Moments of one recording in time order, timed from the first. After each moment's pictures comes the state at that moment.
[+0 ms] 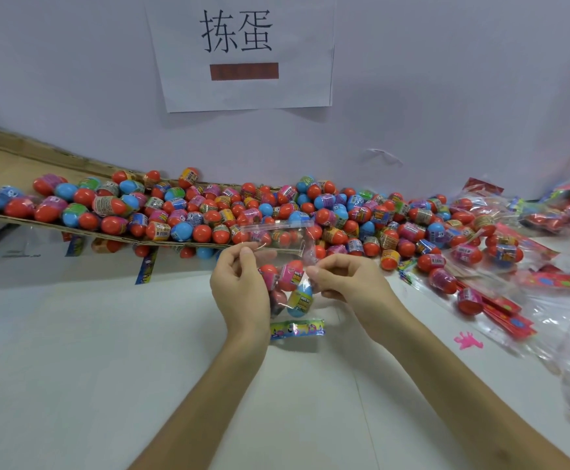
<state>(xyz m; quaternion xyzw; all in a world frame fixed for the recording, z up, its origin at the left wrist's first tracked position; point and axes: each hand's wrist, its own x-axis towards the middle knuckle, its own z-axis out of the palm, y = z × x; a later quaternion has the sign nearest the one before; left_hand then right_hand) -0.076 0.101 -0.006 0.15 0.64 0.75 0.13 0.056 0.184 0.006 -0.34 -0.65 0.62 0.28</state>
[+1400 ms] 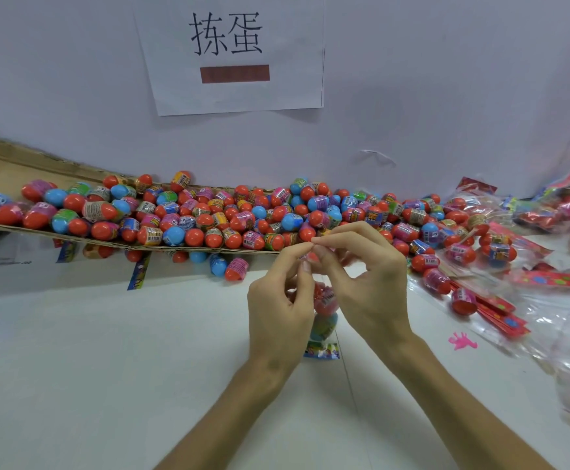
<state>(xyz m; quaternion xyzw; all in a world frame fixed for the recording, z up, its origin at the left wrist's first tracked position) -0.031 0.086 0.001 0.46 0.59 0.66 0.05 0.062 0.165 0.029 -0.21 -0.78 0.22 0.55</state>
